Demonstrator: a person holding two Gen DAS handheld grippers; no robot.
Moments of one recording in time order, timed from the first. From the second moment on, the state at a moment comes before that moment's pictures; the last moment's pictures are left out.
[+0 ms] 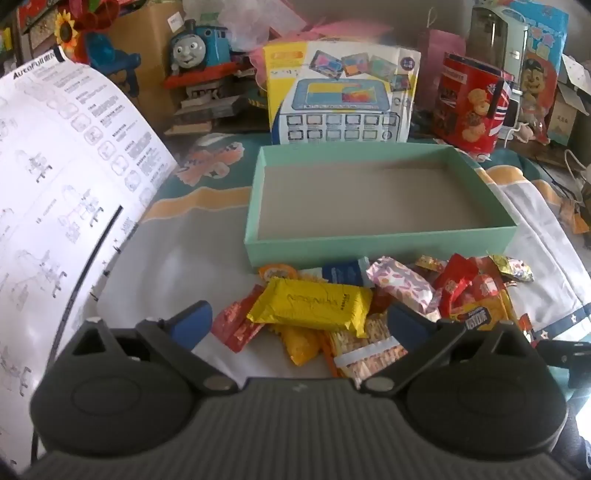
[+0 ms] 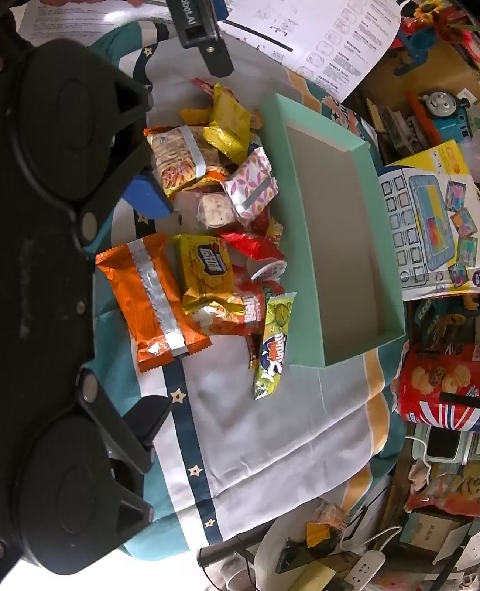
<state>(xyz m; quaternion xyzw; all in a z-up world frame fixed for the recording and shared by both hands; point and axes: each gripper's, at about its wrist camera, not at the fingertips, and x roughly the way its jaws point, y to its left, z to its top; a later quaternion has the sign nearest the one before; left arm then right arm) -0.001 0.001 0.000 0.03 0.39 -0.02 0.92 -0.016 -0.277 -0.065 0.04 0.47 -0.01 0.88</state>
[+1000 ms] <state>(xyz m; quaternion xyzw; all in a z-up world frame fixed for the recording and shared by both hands) 0.013 -0.004 -0.012 0.04 0.43 0.01 0.90 -0.003 -0.280 -0.079 0.06 0.48 0.00 0.87</state>
